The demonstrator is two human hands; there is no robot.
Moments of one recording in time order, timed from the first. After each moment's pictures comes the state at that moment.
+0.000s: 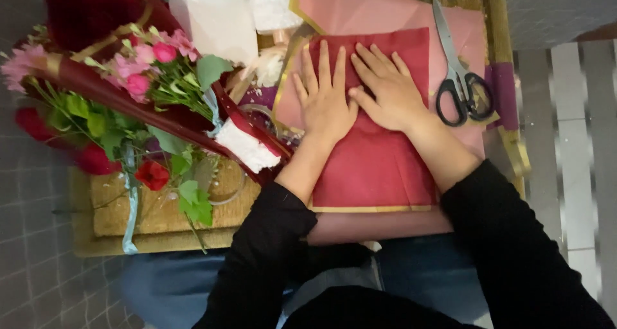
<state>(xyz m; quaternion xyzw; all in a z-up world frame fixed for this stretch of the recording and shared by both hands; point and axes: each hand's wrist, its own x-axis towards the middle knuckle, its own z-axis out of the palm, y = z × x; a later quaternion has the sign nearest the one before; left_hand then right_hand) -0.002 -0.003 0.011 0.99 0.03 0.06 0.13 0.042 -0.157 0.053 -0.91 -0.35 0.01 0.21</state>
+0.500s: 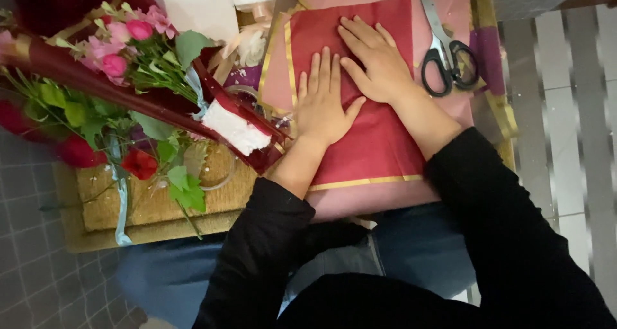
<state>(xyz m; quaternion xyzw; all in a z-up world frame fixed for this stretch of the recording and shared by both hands) -0.044 -0.012 0.015 0.99 -0.06 0.01 0.12 0.038 -0.161 0.051 -0.89 -0.36 -0.04 0.27</state>
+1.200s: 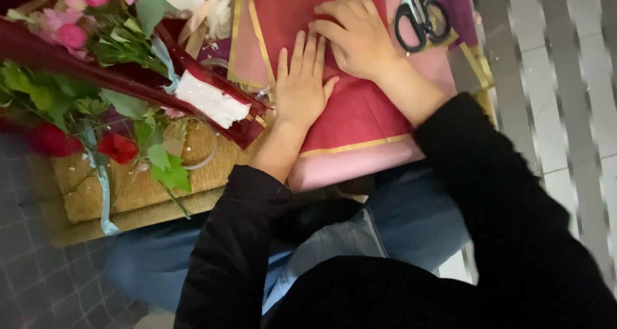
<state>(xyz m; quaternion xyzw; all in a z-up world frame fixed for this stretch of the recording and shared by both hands) -0.072 -0.013 0.001 0.98 -0.14 0.12 0.02 0.004 -0.167 0.079 -0.83 -0.46 -0.25 0.20</state>
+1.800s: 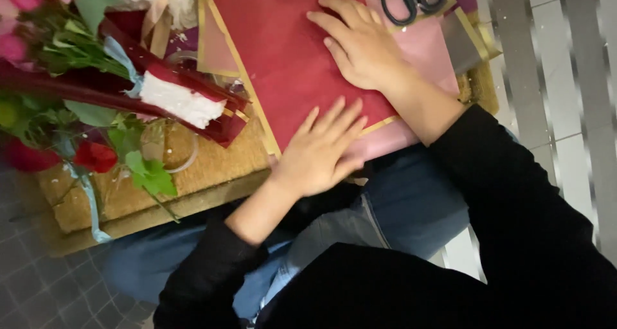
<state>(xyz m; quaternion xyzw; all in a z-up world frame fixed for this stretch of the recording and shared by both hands) -0.178 -0.022 0.088 0.90 -0.35 -0.06 0.27 -0.039 -0.205 0.069 -0.91 -0.34 -0.07 0.23</state>
